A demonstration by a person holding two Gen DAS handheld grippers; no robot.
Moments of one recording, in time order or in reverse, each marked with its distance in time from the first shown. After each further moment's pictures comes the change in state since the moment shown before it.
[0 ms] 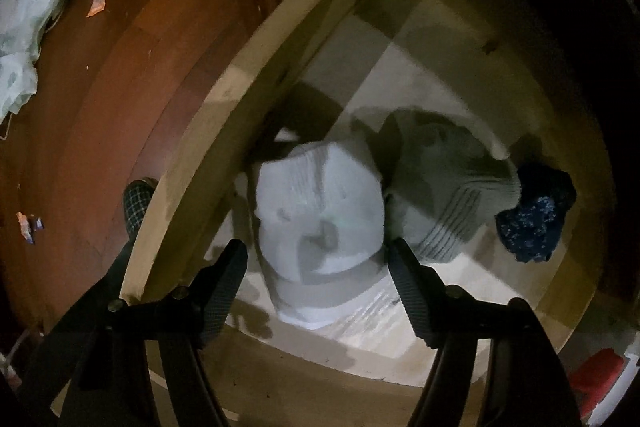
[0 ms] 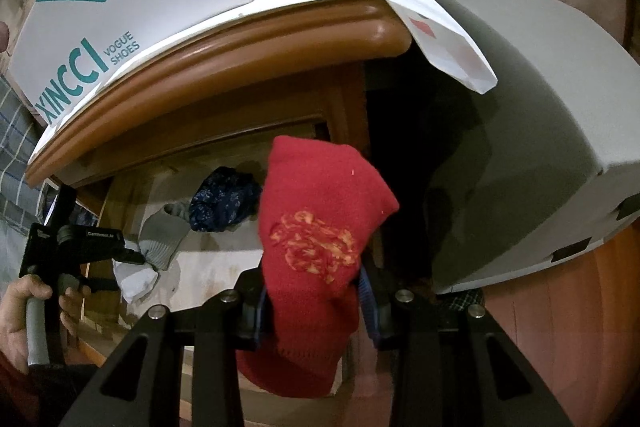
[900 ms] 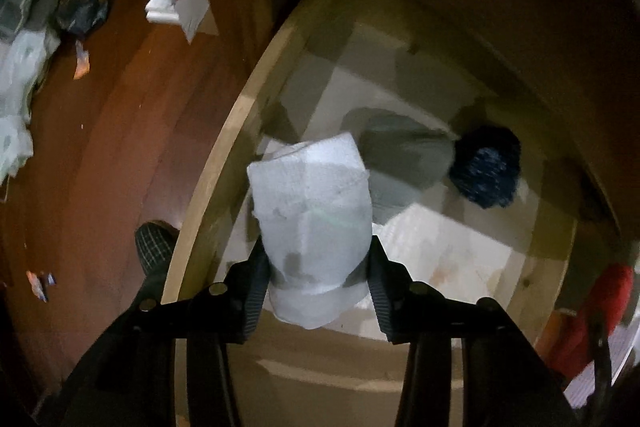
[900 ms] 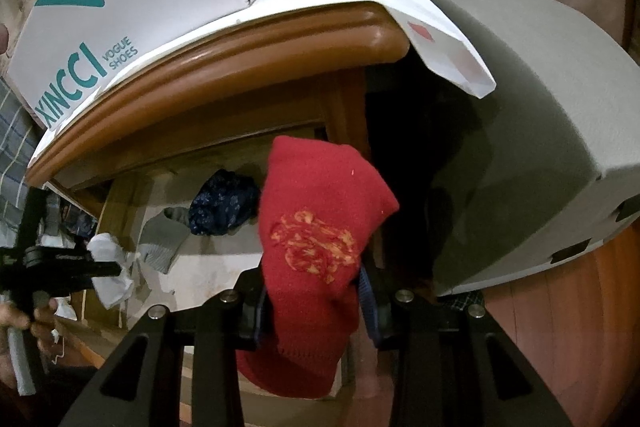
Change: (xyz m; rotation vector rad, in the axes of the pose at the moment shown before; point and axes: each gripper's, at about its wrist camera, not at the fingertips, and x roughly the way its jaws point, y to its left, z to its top) left arm -0.058 -0.007 -0.041 0.206 -0.159 -0.046; right arm -0.001 0.000 0.000 0.001 -0.013 -0.001
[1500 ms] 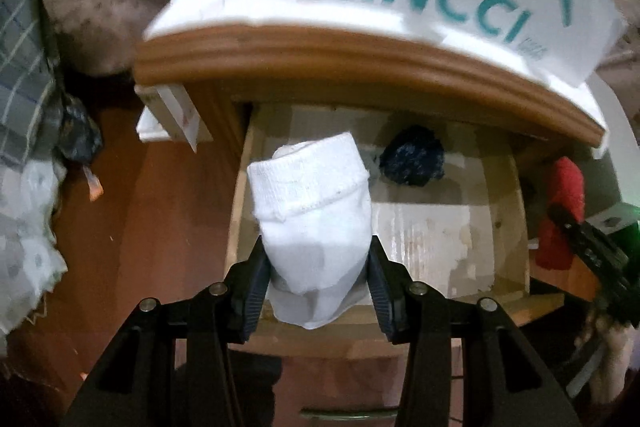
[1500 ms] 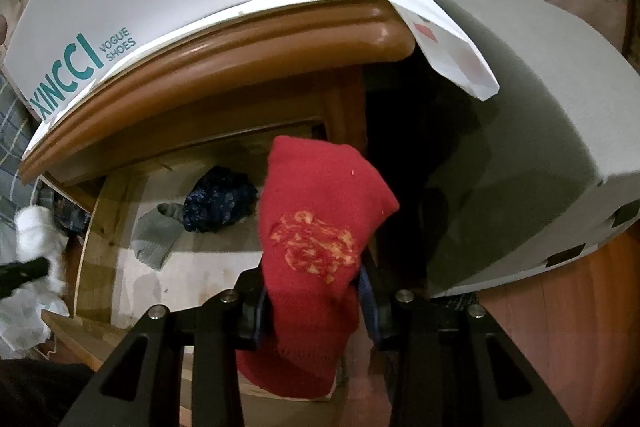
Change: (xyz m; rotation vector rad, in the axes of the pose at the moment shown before) left arm -0.114 -0.024 -0.051 0.352 -0.275 0.019; right arm 0.004 0.004 0.000 -0.022 0.006 -0.024
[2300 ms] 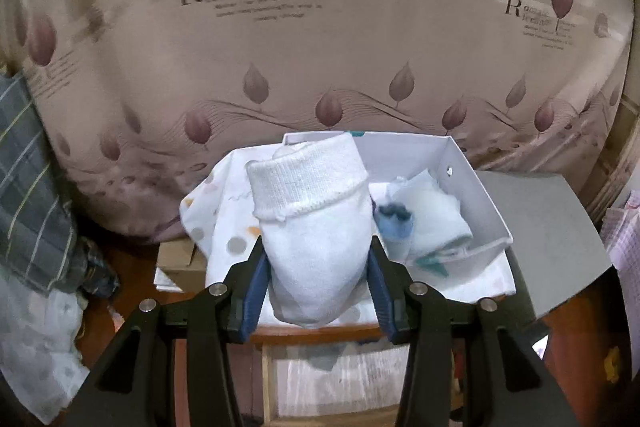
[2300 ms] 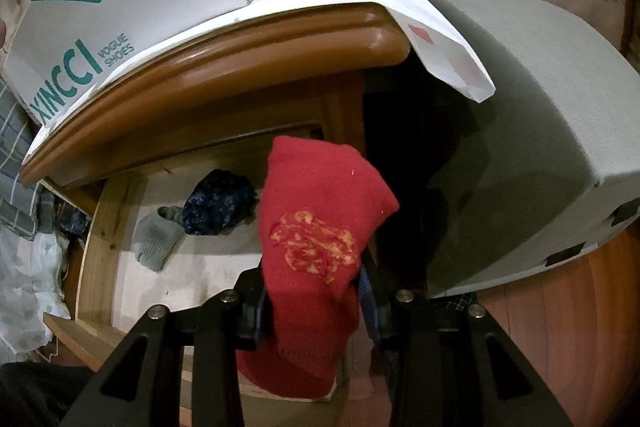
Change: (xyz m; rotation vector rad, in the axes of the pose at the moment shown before) left arm -0.187 -0.023 0.157 0.107 -0.390 -0.054; right arm -0.003 -0.002 0.002 0.017 -0.004 0.007
